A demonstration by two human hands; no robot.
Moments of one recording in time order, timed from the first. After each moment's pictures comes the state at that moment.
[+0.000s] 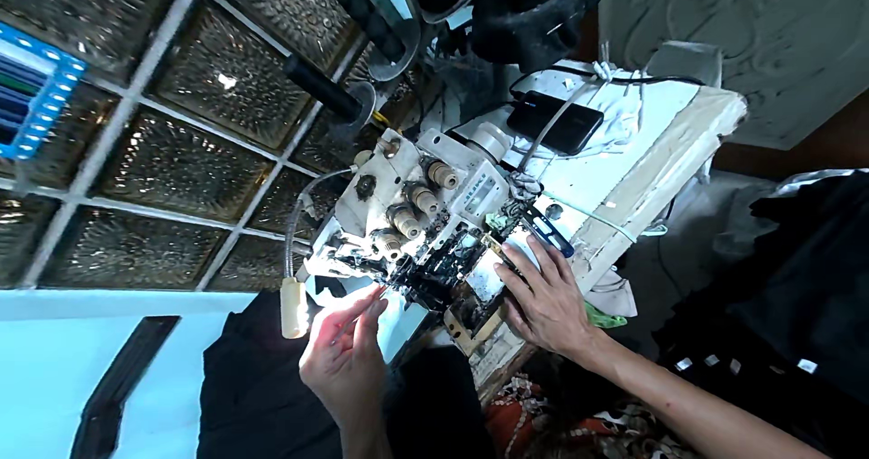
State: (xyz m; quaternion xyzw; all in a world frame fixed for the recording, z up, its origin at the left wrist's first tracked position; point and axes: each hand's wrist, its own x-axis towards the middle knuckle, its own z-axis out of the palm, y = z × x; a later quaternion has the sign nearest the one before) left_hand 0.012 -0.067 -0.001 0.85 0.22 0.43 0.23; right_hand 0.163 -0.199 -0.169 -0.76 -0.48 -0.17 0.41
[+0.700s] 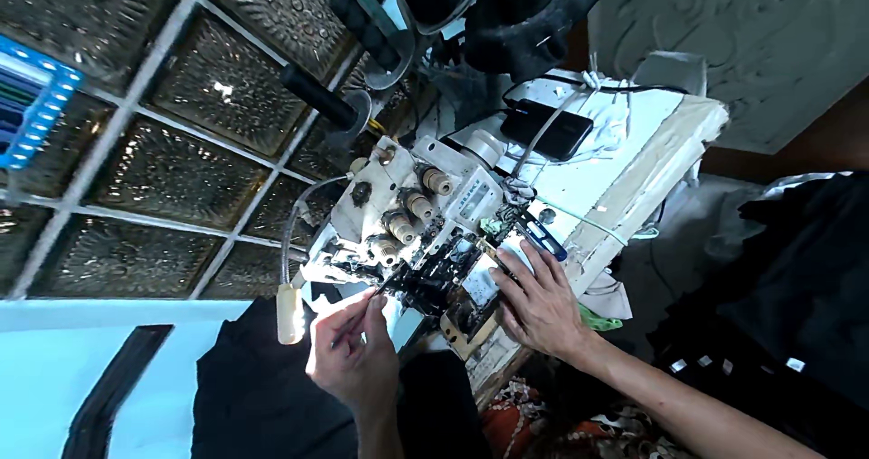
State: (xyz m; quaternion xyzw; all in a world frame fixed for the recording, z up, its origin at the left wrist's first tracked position) left_hand 0.026 -0.069 -0.017 0.84 0.21 0.48 0.14; right_hand 0.163 -0.199 -0.169 -0.76 -0.48 -0.17 0.41
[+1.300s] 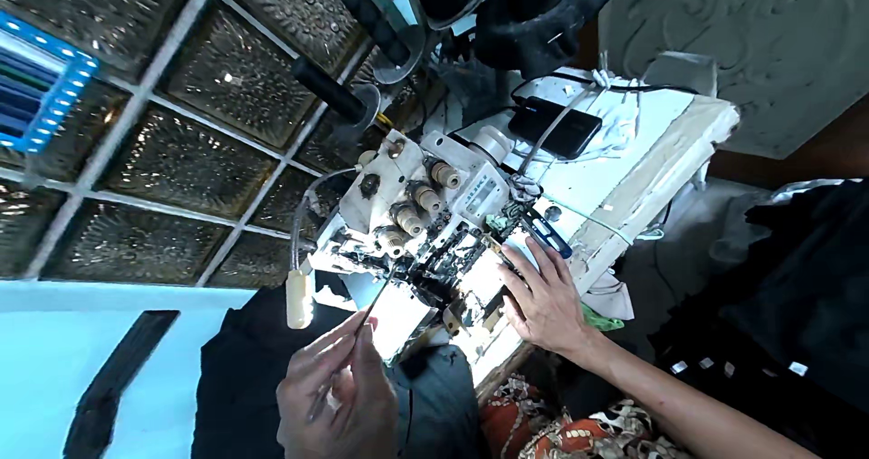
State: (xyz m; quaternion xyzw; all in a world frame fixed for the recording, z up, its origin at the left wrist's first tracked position) left_hand 0.011 -0.100 0.009 0.84 0.14 0.51 0.10; right_hand 0.163 -0.200 -0.167 -0.76 -0.48 -0.17 0.40
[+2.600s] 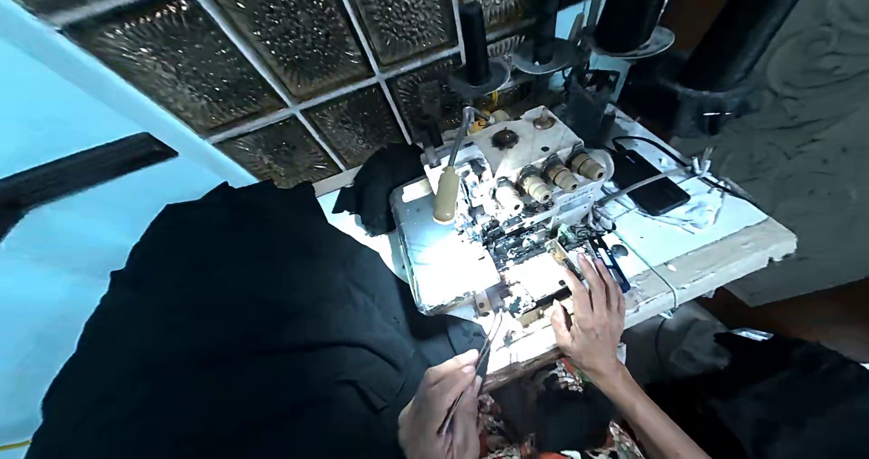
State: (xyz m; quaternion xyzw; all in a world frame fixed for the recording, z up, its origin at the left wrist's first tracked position) left_hand -0.051 -0.172 -0.082 0.77 0.25 0.52 0.27; right_hand 0.171 -0.204 -0.167 -0.75 -0.51 -0.20 0.38
